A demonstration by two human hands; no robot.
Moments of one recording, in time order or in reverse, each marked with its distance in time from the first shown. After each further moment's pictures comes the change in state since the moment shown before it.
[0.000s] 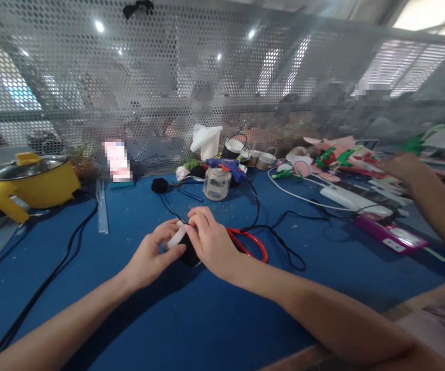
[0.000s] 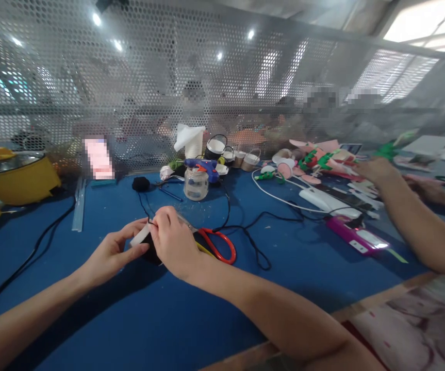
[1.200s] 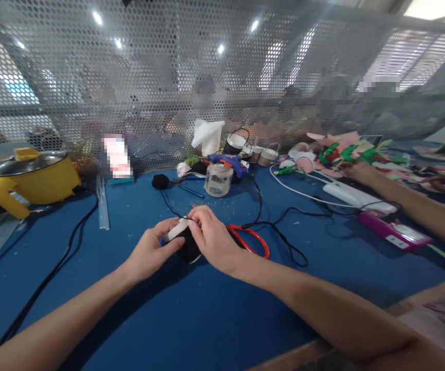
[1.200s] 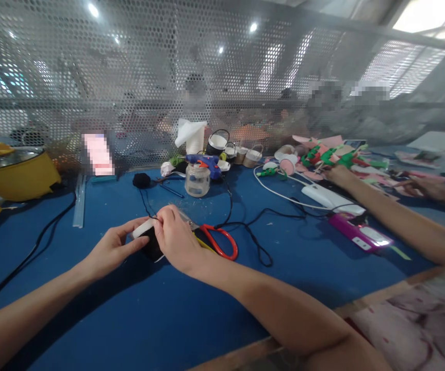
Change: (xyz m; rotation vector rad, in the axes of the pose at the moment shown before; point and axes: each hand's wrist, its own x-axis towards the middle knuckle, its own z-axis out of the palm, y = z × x) left_hand 0.002 -0.003 0.000 -0.025 0.012 -0.145; right_hand -0.002 0.007 0.004 0.202 -0.084 0.128
